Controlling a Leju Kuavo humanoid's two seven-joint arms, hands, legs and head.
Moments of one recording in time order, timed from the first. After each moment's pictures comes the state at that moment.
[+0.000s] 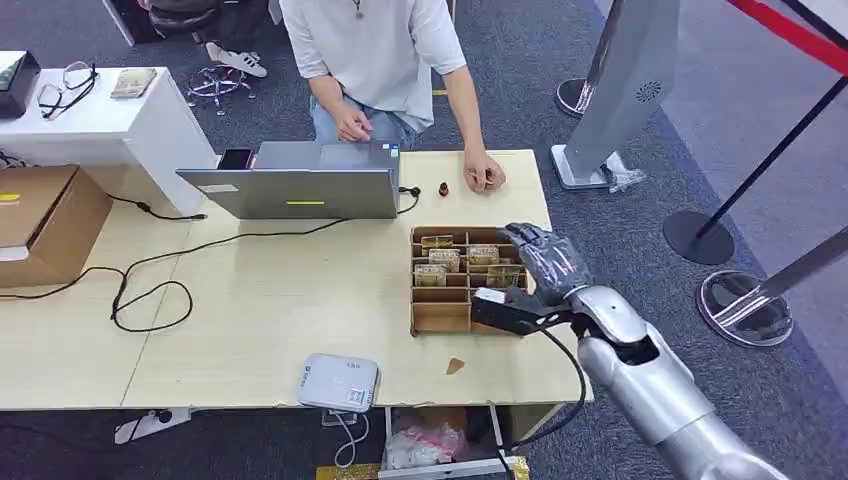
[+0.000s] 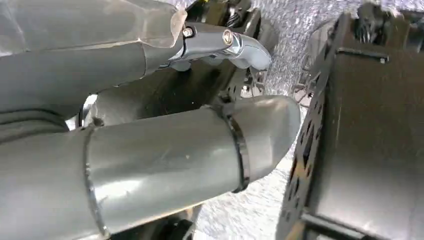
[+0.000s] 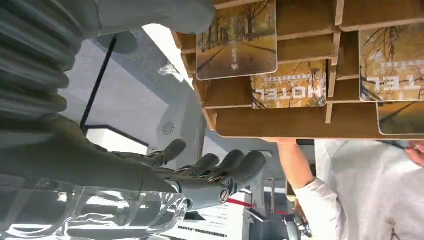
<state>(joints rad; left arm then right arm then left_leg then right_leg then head) -0.17 -0.30 -0.41 -0.21 -0.68 -0.35 0.22 -0.44 -0.37 0.59 -1.17 0.97 -0.07 -0.15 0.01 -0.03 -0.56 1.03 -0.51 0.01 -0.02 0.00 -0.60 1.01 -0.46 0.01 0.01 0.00</state>
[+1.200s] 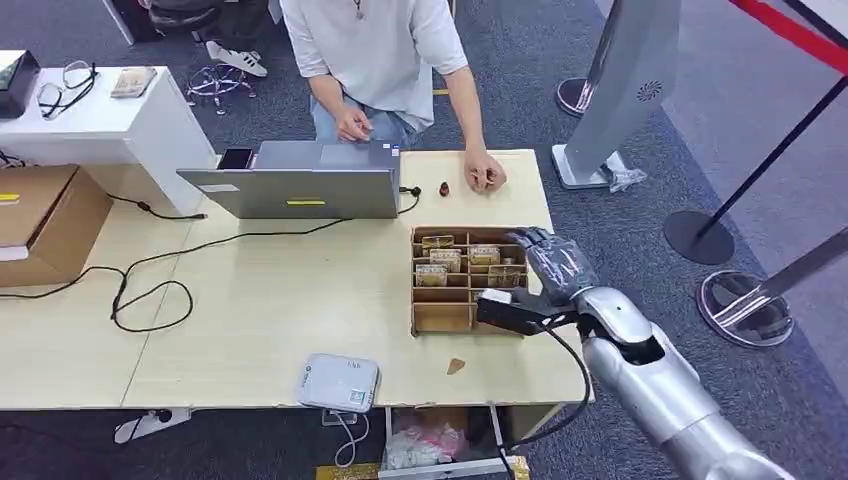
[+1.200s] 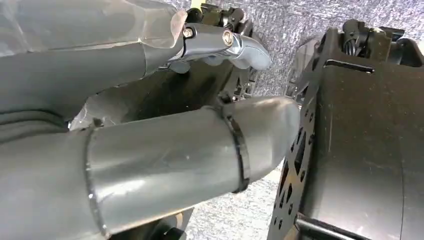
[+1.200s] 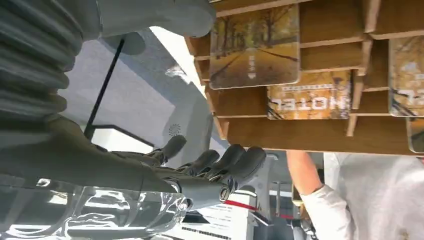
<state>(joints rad) -0.14 -0.30 -0.38 -0.21 -0.76 -0.29 0.05 -0.44 -0.39 0.59 -1.15 0.97 -0.08 -0.14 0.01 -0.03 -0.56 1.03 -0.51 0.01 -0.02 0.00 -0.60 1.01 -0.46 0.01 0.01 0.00</state>
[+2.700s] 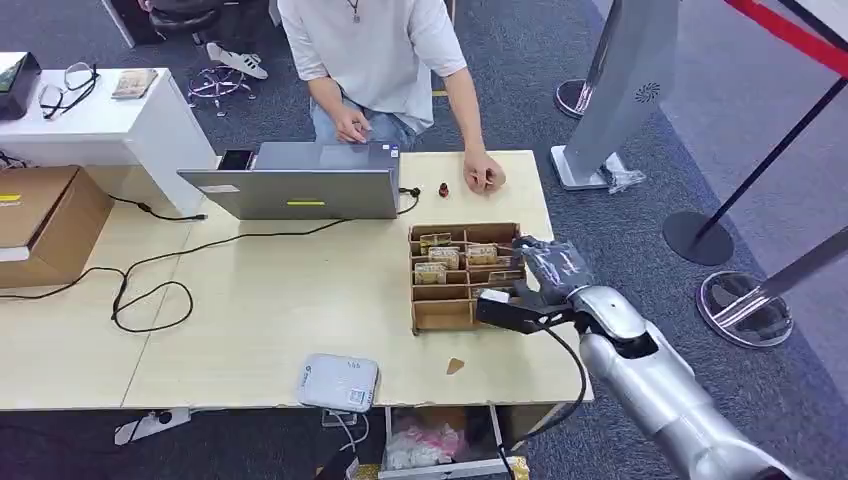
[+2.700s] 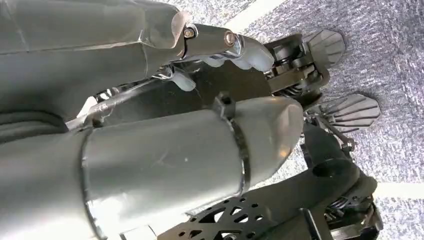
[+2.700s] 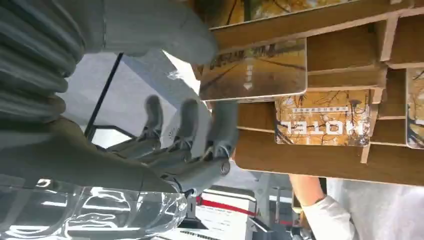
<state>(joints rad) -0.16 -0.32 -0.07 -0.21 -0.22 0.12 0.51 -0.49 -0.37 0.61 -1.03 0.98 -0.10 -0.17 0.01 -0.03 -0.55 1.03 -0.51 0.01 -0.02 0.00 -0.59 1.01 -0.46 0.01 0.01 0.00</state>
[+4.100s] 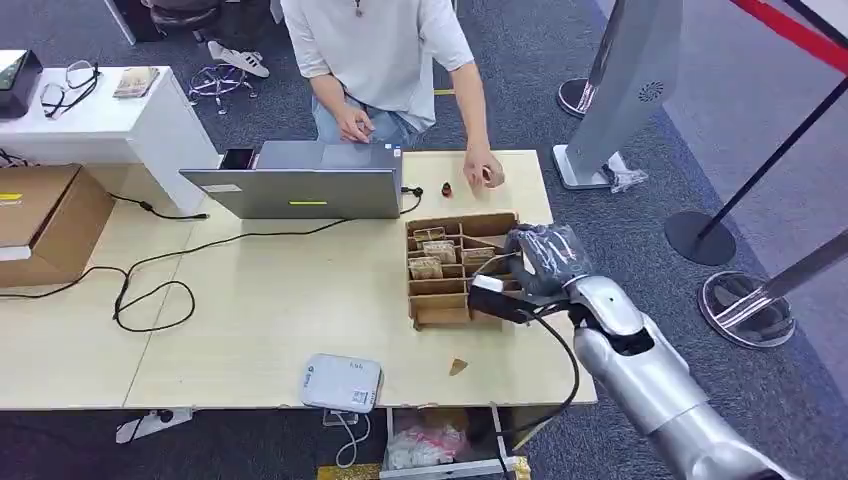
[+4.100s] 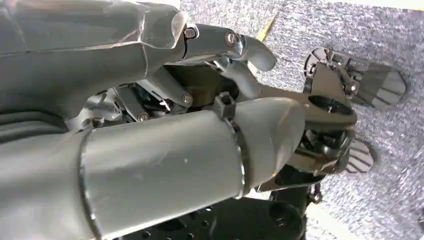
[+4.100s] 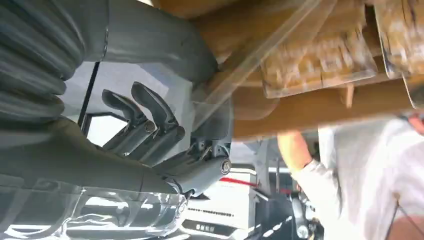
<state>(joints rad) -0.15 -0.32 0.07 -0.20 0.20 0.56 0.54 -0.48 -0.34 0.58 -1.13 1.01 -0.15 -0.15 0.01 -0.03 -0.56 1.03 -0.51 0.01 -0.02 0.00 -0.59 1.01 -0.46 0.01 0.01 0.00</state>
